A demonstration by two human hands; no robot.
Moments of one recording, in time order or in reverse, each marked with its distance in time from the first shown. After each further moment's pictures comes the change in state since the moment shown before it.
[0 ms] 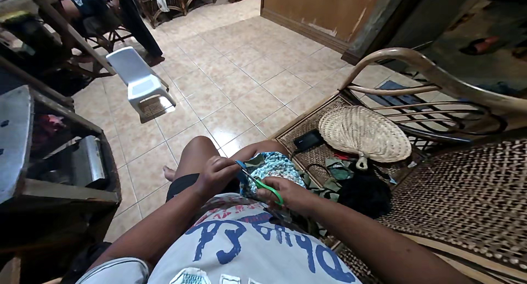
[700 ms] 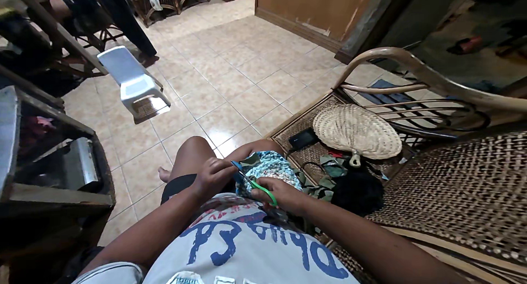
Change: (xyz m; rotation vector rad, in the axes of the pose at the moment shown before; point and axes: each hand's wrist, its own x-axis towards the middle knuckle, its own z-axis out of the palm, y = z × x) left_hand -0.001 0.003 0.004 -0.011 -0.007 0.021; right_hand 0.004 0.009 0.004 -0.015 0.021 -0.031
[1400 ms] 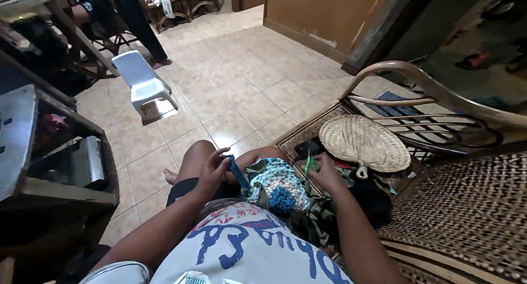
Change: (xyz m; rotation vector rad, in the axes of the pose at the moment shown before) left_hand 0.013 0.003 -0.005 -0.757 0.184 -1.008; right_hand 0.005 0.075 -0.114 -0.459 0.821 0.261
